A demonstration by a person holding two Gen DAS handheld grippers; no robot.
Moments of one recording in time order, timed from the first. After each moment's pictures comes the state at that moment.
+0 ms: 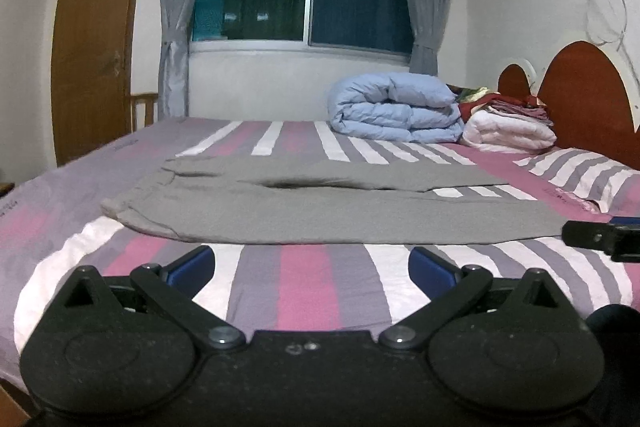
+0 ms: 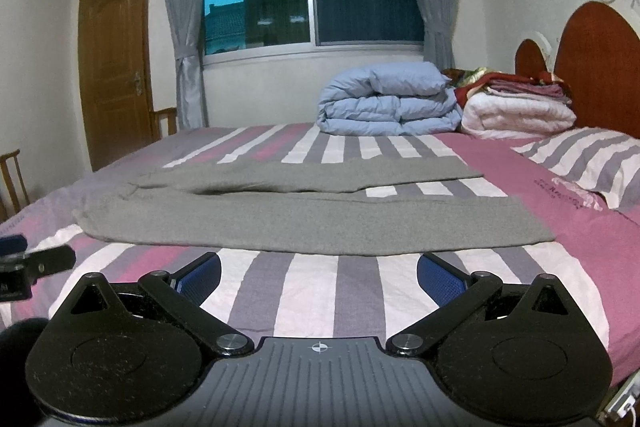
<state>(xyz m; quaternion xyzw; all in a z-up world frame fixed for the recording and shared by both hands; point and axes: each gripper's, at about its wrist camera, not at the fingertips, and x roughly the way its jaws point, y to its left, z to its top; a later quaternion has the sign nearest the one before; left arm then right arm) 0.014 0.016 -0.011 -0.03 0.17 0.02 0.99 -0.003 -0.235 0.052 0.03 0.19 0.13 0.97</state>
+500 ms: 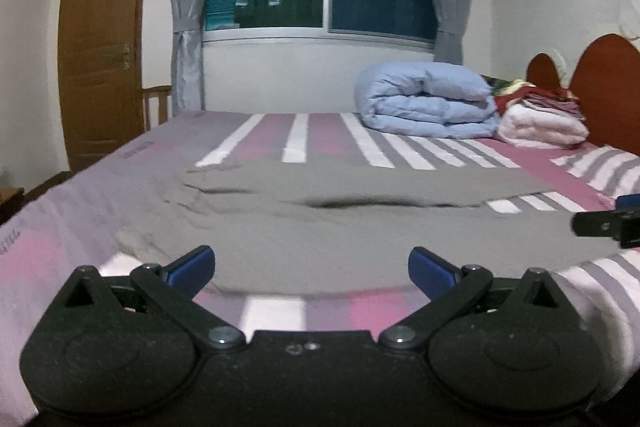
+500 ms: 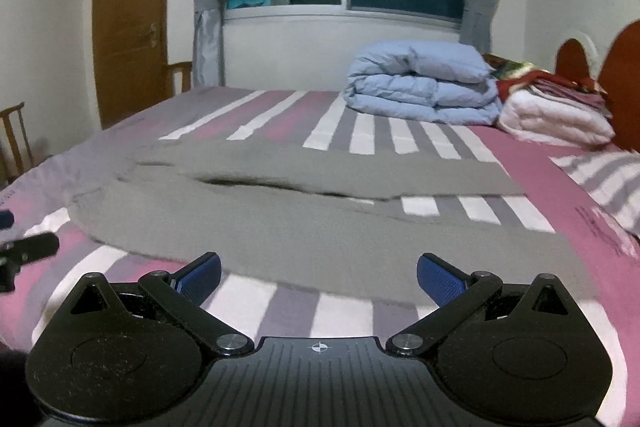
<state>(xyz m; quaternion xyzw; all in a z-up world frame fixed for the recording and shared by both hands) 0.100 0.080 0.019 -0.01 0.20 0.05 0.98 0.118 -0.171 0.084 -0.03 0.23 0.16 0.96</state>
